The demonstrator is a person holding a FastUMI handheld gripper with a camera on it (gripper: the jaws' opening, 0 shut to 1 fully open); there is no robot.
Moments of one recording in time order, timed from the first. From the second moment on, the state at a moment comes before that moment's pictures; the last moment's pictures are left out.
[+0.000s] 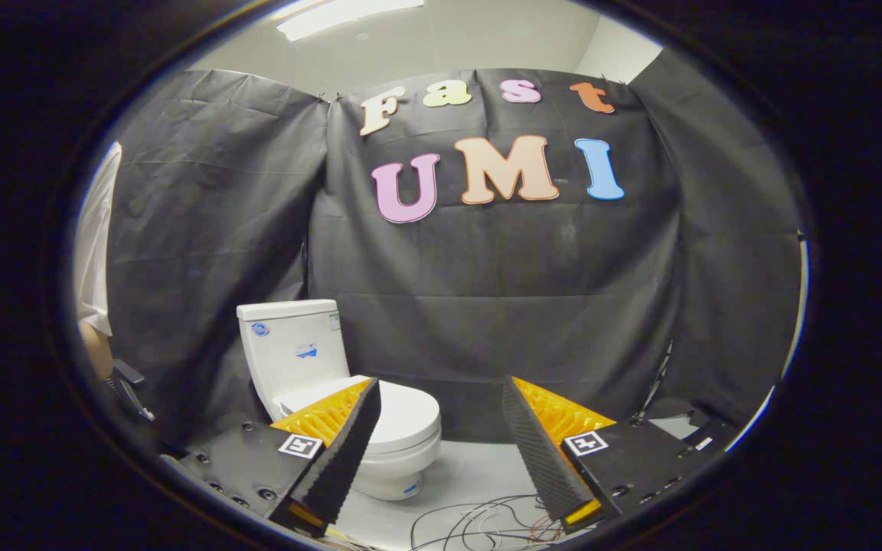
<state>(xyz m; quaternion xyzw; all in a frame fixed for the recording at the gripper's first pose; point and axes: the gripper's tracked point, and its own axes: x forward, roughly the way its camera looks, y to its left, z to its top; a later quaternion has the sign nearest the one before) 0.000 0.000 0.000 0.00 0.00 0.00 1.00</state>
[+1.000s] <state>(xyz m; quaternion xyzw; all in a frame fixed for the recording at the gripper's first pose) 0.000 -0.001 0.000 0.00 0.00 0.00 1.00</state>
